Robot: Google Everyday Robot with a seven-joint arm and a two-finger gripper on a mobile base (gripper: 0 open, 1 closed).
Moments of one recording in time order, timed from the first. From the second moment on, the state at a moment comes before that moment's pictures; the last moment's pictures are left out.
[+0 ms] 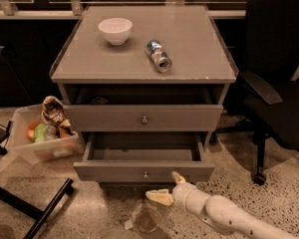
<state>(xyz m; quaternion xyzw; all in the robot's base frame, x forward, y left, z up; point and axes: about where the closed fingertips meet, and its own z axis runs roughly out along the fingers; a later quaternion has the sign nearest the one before) 0.519 -0.074 0.427 -0.24 0.81 0.26 0.46</state>
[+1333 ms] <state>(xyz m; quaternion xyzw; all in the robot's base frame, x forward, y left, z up) 0.624 -0.072 0.415 -0.24 0.82 0.23 0.47</state>
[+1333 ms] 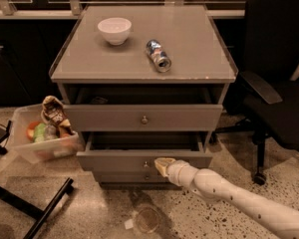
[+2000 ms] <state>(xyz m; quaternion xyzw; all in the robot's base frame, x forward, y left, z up) 0.661 -0.065 0.412 -0.23 0.82 0.21 0.48</state>
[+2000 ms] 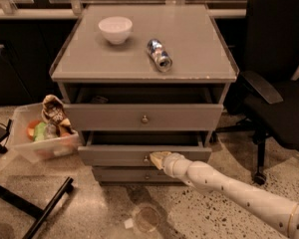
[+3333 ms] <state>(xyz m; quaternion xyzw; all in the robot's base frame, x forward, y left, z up) 0.658 -0.060 0.411 -0.22 0.82 0.21 0.49</state>
